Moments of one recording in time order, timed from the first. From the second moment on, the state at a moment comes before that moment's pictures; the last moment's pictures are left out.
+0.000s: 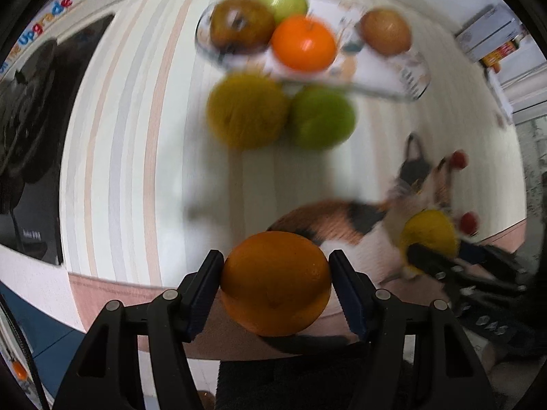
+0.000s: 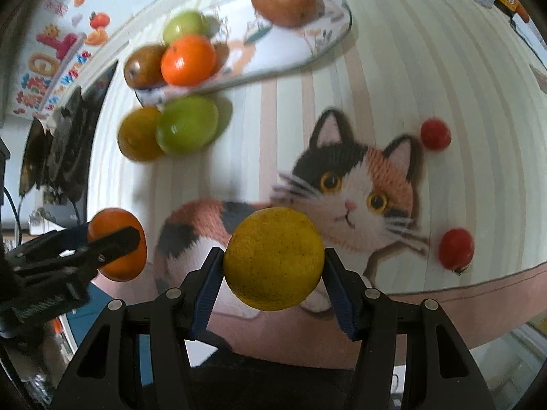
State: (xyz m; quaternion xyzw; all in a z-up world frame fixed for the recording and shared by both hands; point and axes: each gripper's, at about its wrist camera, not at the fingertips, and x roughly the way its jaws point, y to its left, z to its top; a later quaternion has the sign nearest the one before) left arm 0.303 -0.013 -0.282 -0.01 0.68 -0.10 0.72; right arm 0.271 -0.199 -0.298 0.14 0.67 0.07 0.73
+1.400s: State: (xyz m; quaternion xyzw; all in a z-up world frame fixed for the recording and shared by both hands) left arm 0.565 -0.119 -0.285 0.08 0.70 -0.12 0.70; right arm 0.441 -0.241 -0.297 0.22 0.65 0.04 0.73
